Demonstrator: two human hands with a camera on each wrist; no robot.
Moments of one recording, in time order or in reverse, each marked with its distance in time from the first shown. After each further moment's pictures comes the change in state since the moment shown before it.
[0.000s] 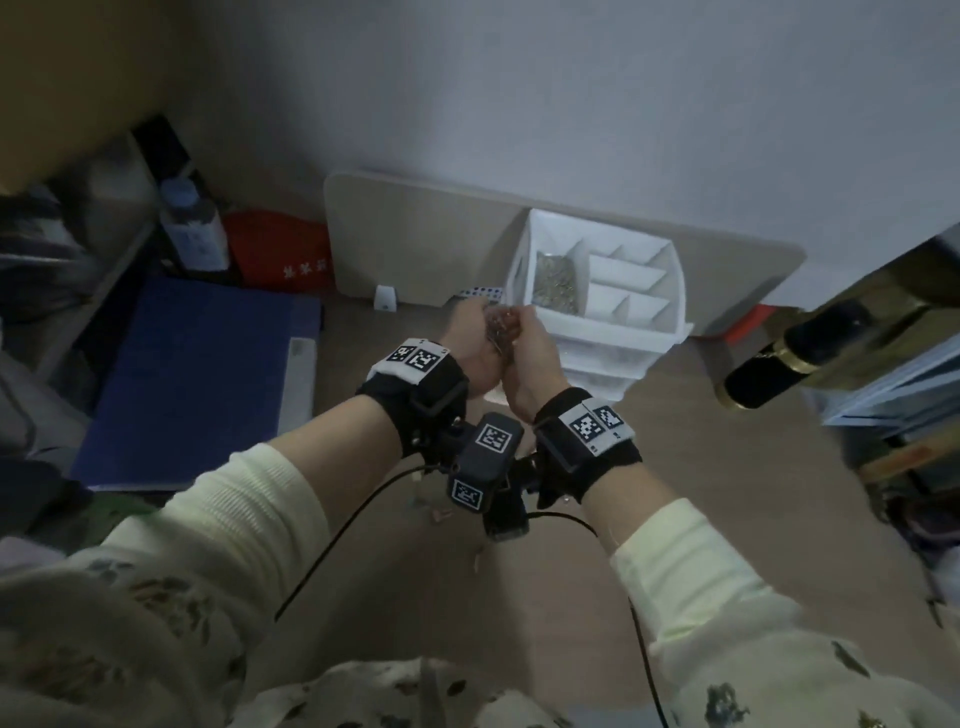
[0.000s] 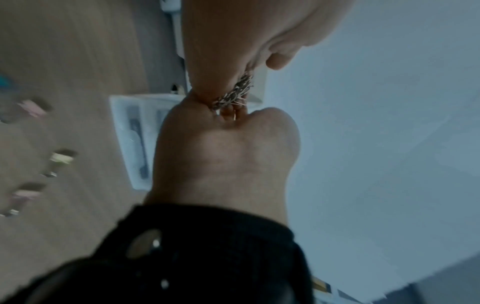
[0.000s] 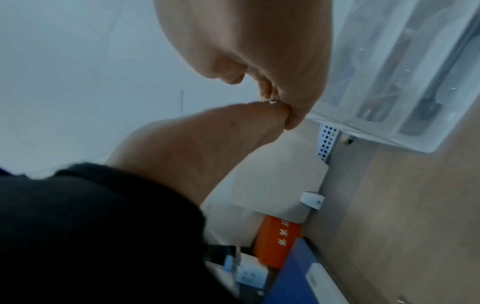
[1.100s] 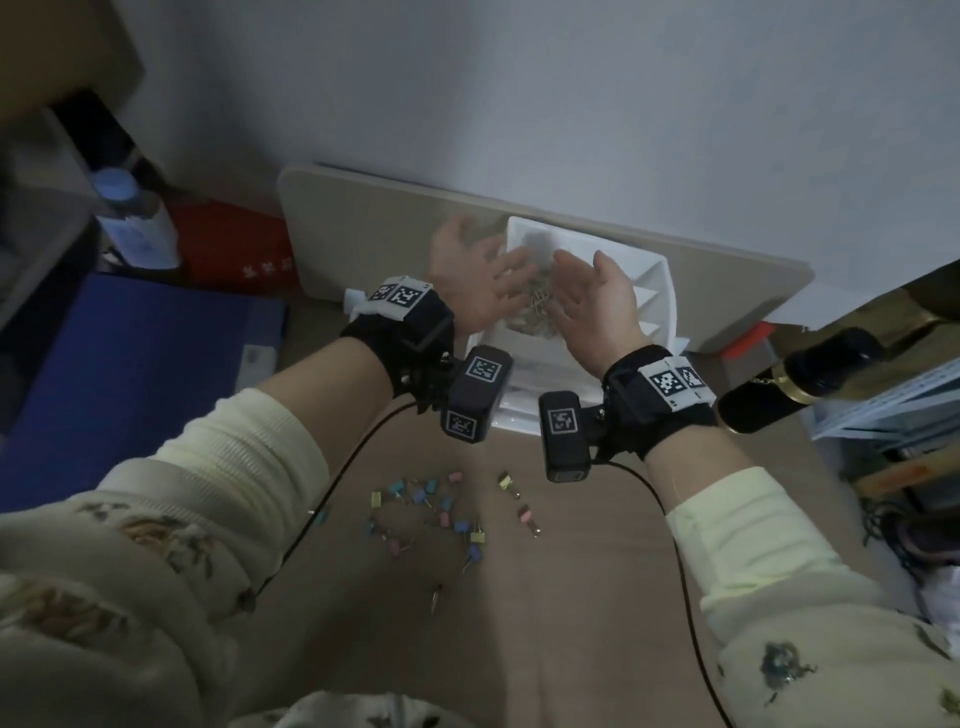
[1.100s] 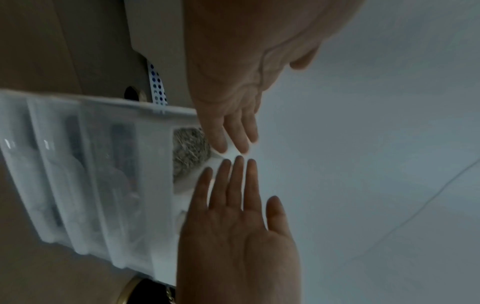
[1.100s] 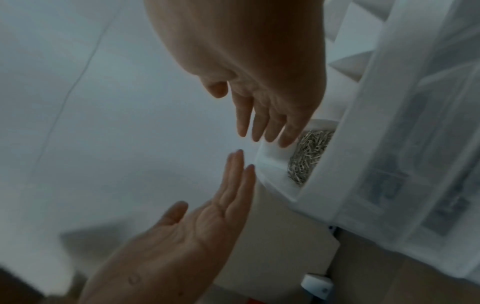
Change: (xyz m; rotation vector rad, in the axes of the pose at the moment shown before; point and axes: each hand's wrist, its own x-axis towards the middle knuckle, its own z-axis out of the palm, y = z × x) left_hand 0.060 0.051 0.043 -0.017 -0.112 0.028; right_hand 0.073 -0.093 -0.057 -0.046 -0.060 -0.039
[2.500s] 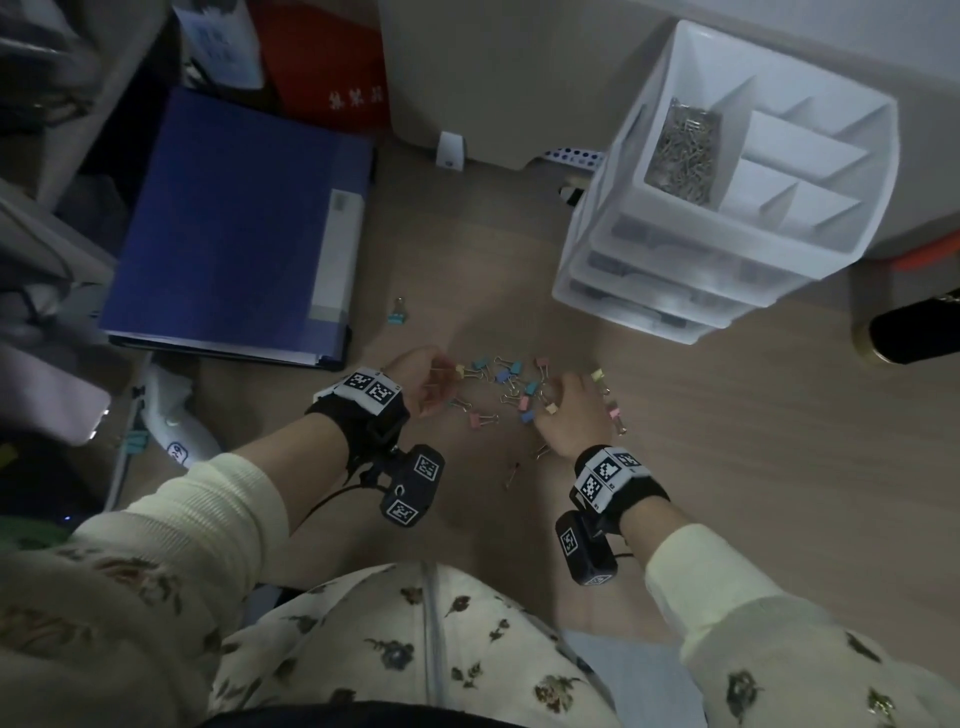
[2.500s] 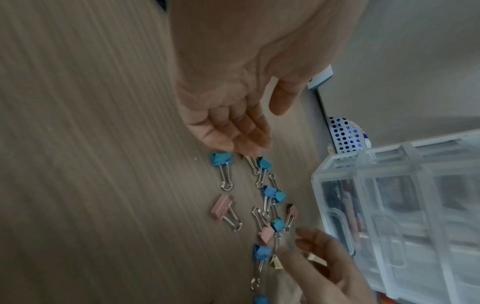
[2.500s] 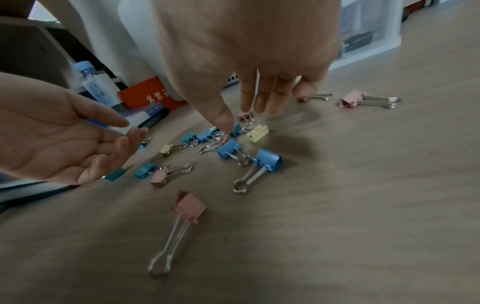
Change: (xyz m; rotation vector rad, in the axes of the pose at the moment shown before) left_hand -0.073 -0.133 -0.225 0.302 0.648 -0.399; right_hand -0.057 0.259 -0.068 -1.519 -0.119 0.098
